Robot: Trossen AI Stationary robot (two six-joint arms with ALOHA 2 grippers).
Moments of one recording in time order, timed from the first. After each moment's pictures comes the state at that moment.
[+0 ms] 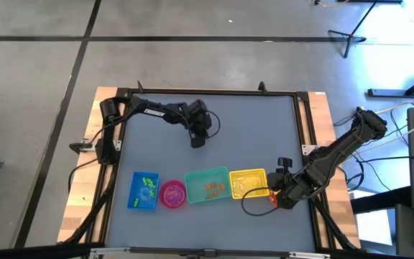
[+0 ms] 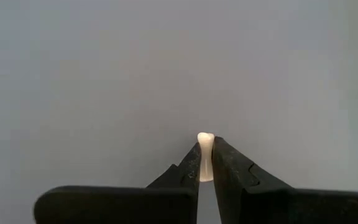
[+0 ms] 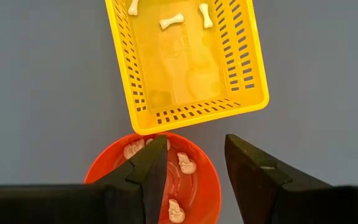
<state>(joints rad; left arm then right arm) 0.43 1.99 1.11 -0.09 0.33 0.18 0.72 1.30 0.97 -1.04 0.27 0.75</state>
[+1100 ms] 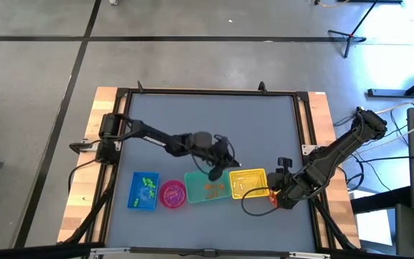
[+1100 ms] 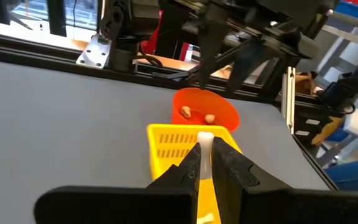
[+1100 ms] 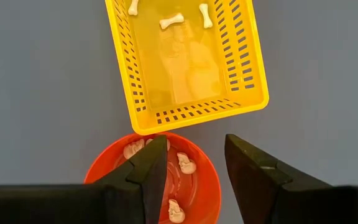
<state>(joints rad) 0.02 1.98 1.11 0.65 0.25 -0.24 0.72 1.30 0.97 -1.04 0.27 0.75</state>
